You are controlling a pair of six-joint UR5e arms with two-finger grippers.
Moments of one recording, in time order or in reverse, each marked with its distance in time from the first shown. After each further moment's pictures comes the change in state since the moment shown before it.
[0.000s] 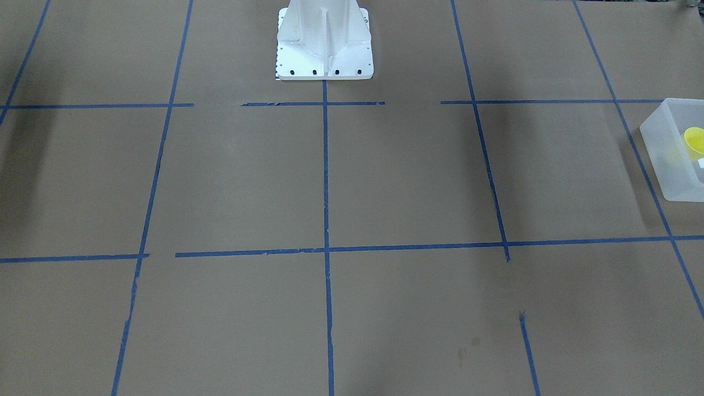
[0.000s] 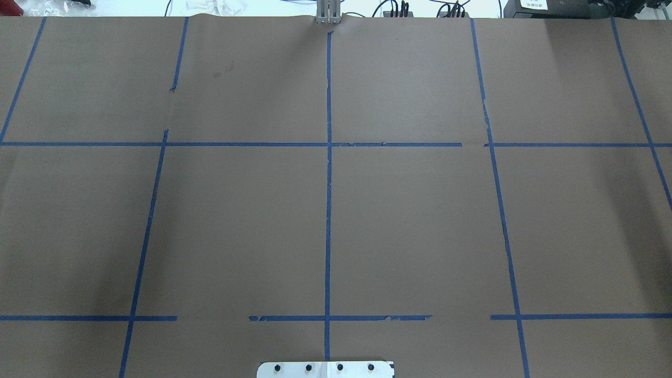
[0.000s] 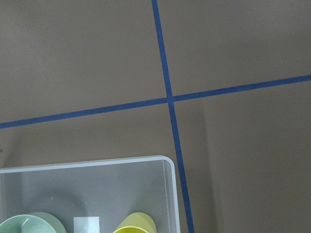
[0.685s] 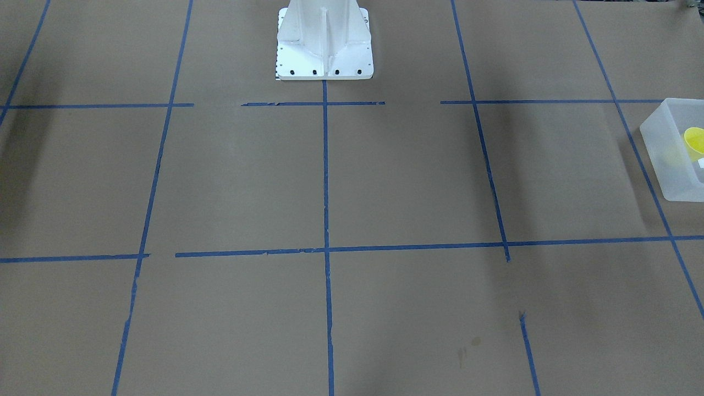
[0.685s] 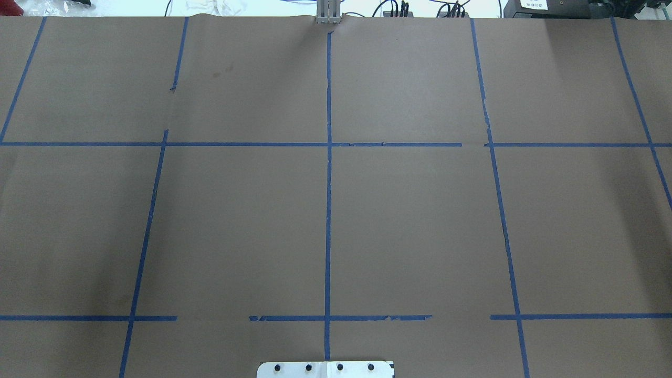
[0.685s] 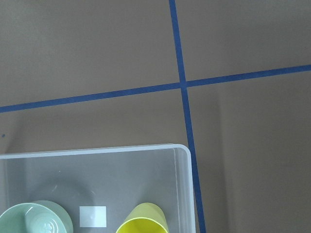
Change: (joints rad) left arm -0.002 -0.004 0.035 -0.003 0.006 0.002; right arm 0.022 0.000 -0.026 0.000 0.007 0.004
